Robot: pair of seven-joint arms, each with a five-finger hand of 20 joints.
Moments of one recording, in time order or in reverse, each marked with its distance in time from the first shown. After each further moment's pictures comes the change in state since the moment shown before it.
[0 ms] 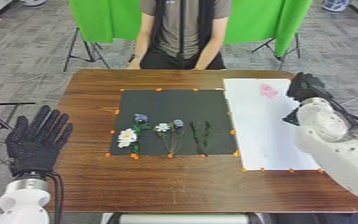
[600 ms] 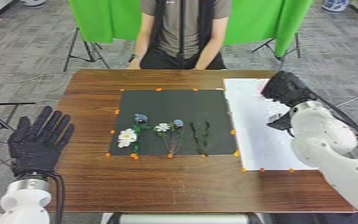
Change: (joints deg) left arm -0.1 0.1 0.3 0.2 0.0 0.0 -0.6; right arm -11.5 1.6 10.5 -19.7 10.5 -5.3 -6.8
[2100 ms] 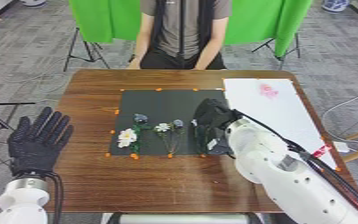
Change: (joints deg) left arm 0.1 0.5 -0.8 0.3 0.1 1.1 -1.2; right arm 1.6 -18.4 -9.7 -0.3 -3.1 -14.8 -1.5
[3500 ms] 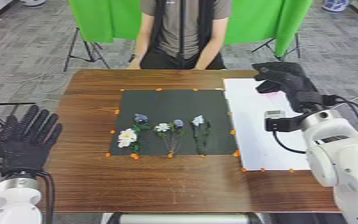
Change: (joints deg) left arm 0.6 -0.6 -2.6 -0.1 0.7 0.9 1.8; right arm -23.4 2.7 38.0 -13.9 34.6 13.6 -16.4
